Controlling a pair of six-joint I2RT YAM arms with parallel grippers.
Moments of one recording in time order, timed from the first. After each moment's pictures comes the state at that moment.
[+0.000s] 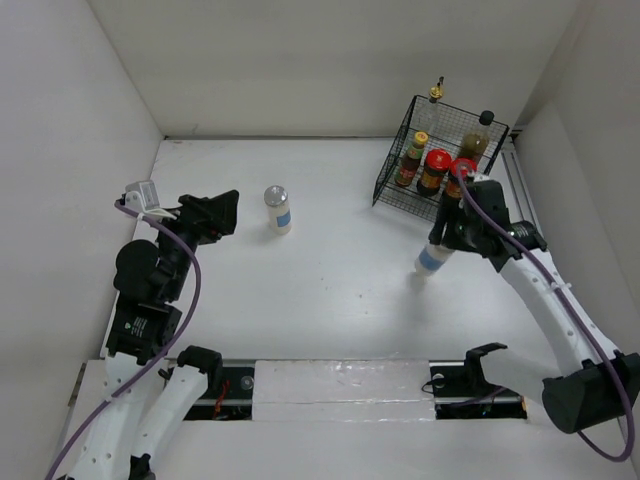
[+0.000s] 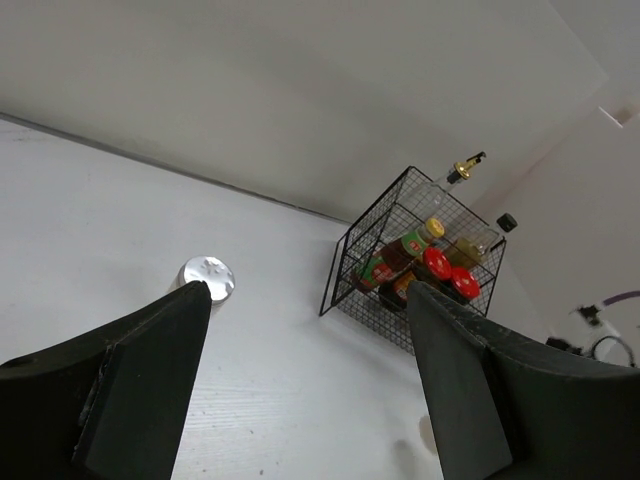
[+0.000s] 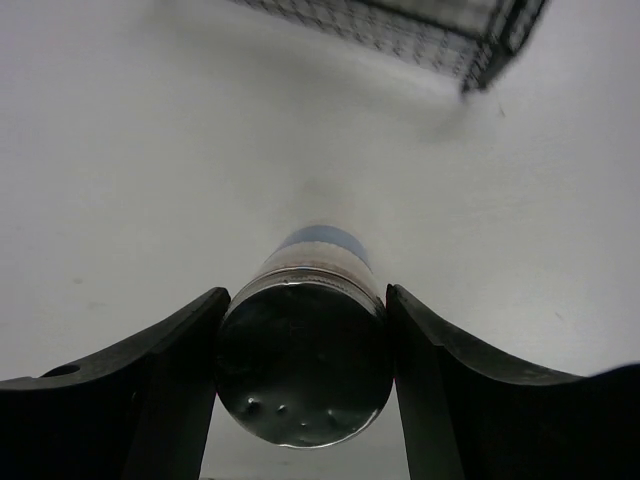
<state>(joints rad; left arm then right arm) -0.28 0.56 0.89 -0.23 -0.05 -0.60 0.25 1.09 1.01 -0.79 0.16 0.41</state>
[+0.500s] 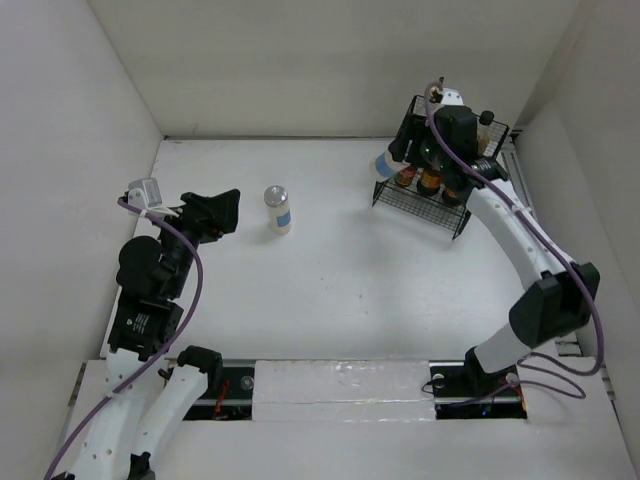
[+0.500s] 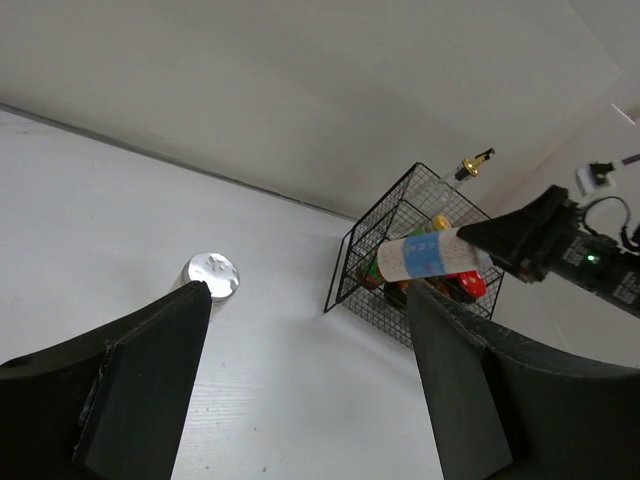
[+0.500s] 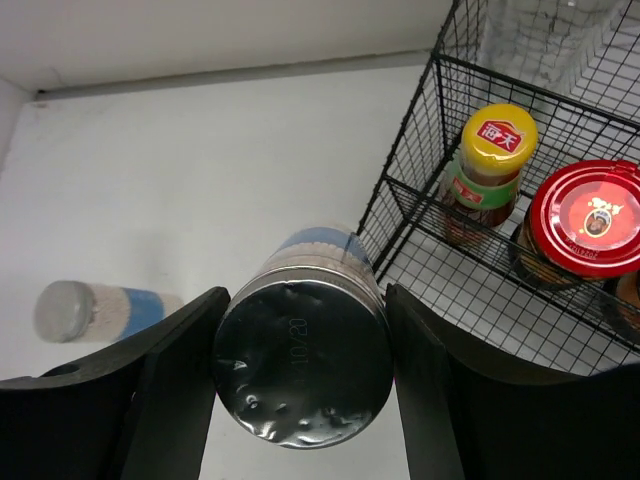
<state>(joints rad) -0.28 0.58 0.89 -0.23 -0.06 -0.60 0.32 1.52 1.53 -0.35 0.04 0.38</state>
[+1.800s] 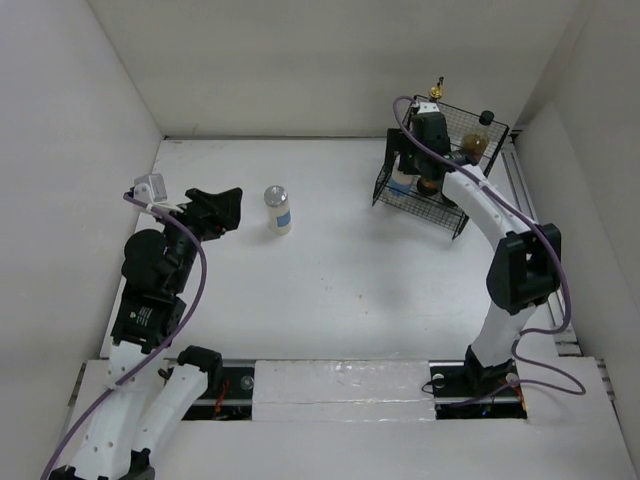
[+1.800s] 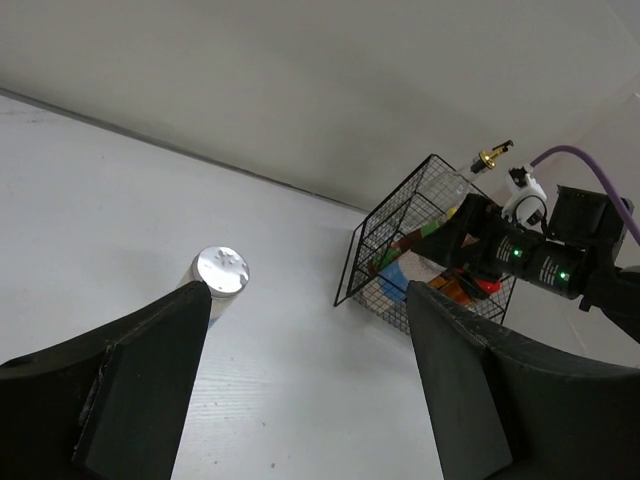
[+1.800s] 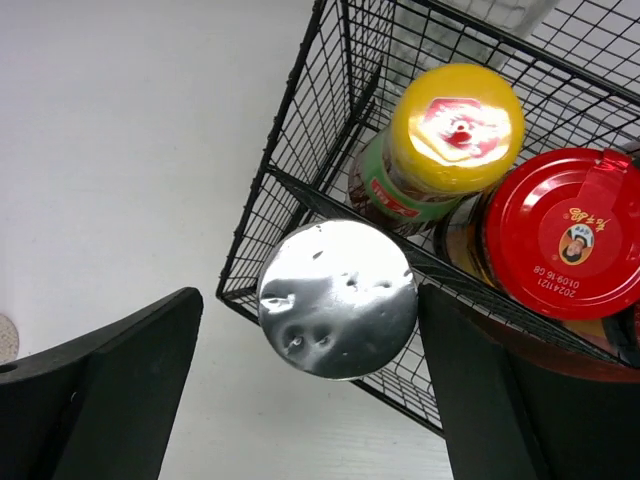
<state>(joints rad) -0.28 0.61 0.89 -0.23 -0.06 -0.59 0.30 1.81 1.61 -0.40 0.17 0.25</state>
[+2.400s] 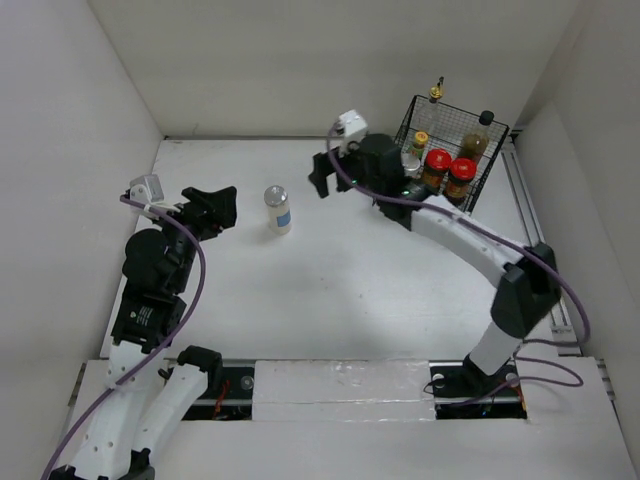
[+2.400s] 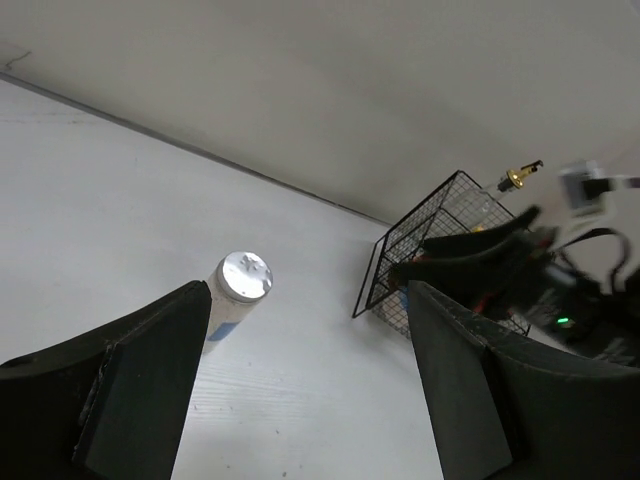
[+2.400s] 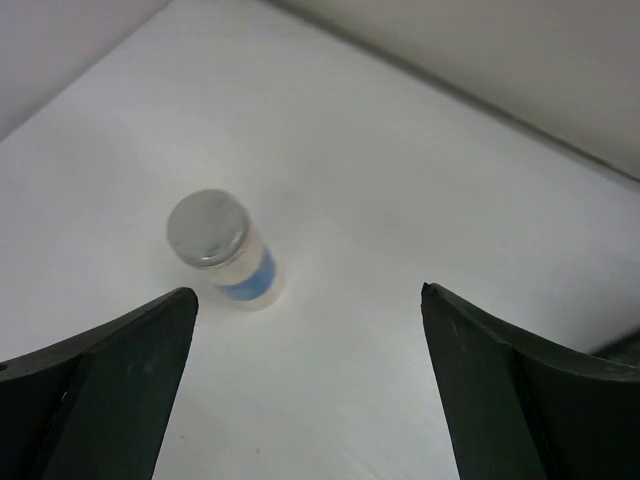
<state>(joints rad) -0.28 0.62 0.89 -0.24 -0.13 -0.59 0.64 1.64 1.47 -0.07 0.01 0.09</state>
